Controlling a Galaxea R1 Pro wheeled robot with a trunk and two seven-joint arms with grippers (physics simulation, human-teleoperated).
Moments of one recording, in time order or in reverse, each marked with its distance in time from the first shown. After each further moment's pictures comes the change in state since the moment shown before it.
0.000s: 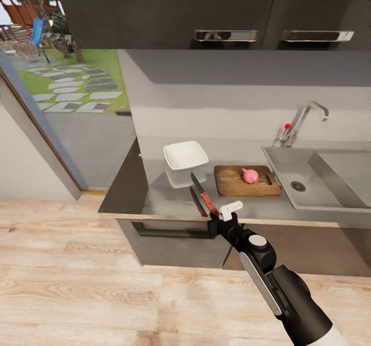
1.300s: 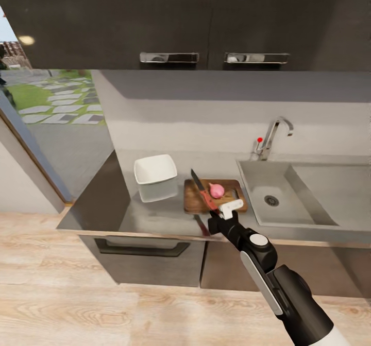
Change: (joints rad) left arm 0.000 0.000 0.000 0.021 0.000 0.000 0.001; right arm 0.000 0.000 -0.004 -0.020 0.001 -0.006 -0.002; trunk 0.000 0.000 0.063
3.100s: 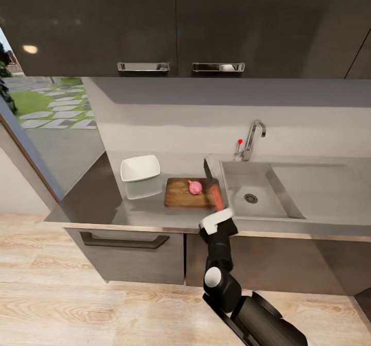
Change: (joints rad) left arm 0.000 0.000 0.000 0.011 0.000 0.000 0.000; right arm 0.000 0.033 0.436 -0.027 0.274 0.141 -0.765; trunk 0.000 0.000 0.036
